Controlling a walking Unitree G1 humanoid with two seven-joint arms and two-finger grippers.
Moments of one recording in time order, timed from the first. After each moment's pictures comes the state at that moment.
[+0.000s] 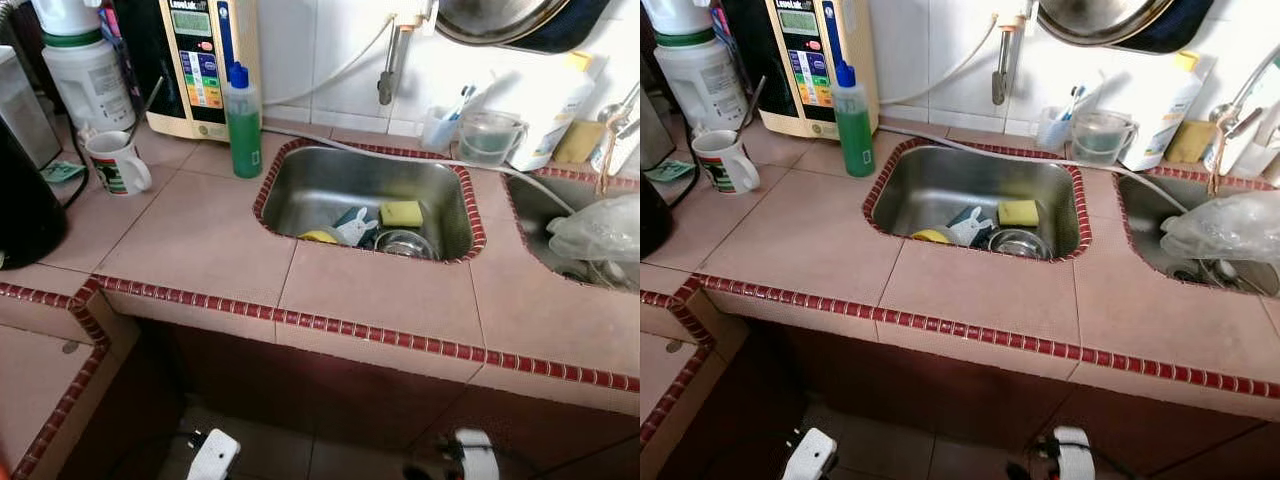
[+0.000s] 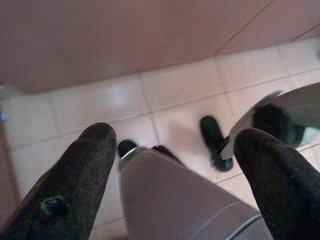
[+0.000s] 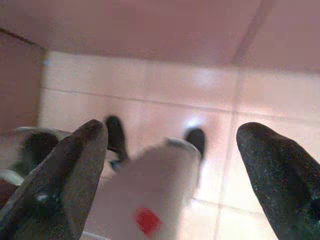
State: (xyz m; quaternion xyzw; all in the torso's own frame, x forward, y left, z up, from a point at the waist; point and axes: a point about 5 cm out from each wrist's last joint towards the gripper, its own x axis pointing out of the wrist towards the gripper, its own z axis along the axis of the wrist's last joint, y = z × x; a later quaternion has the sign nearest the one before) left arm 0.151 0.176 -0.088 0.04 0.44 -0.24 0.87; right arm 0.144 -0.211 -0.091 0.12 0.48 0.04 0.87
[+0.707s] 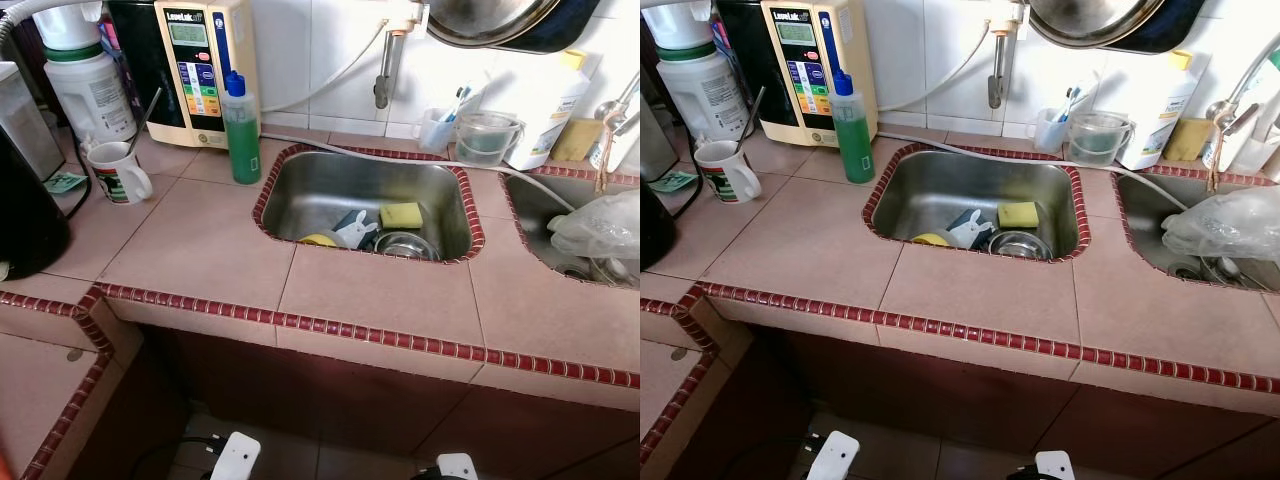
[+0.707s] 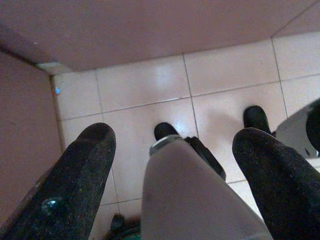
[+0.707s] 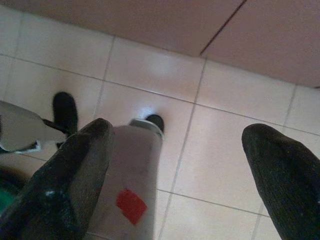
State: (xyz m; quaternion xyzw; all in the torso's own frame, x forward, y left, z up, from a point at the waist) left arm 0.157 0.149 -0.096 0.09 0.47 -0.15 0.87; right arm 0.132 -0.187 -0.103 -0.03 0.50 0.02 0.86
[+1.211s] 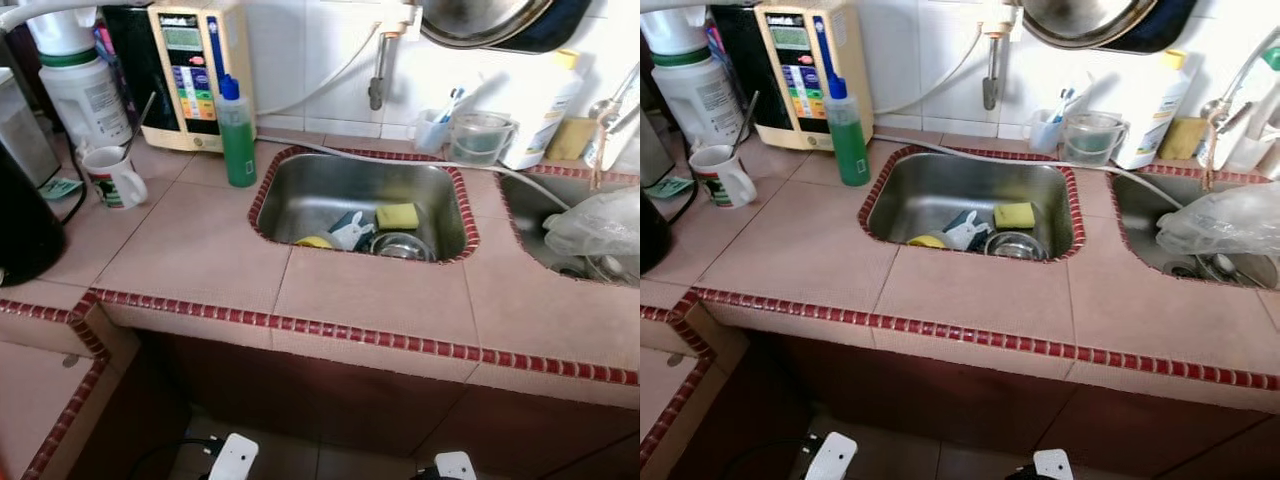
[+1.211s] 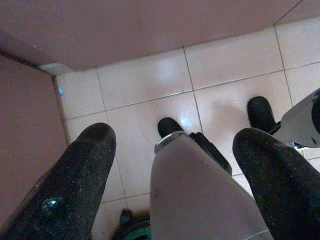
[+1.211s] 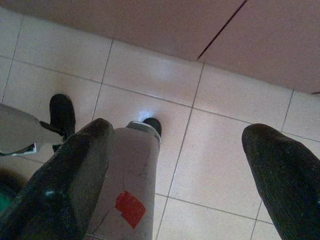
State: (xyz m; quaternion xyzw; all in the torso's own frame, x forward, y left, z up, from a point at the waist) left arm 0.152 0.149 -0.099 0.10 0.48 -0.16 0.85; right arm 0.134 -0.185 -0.103 -0.04 0.50 0.03 0.86
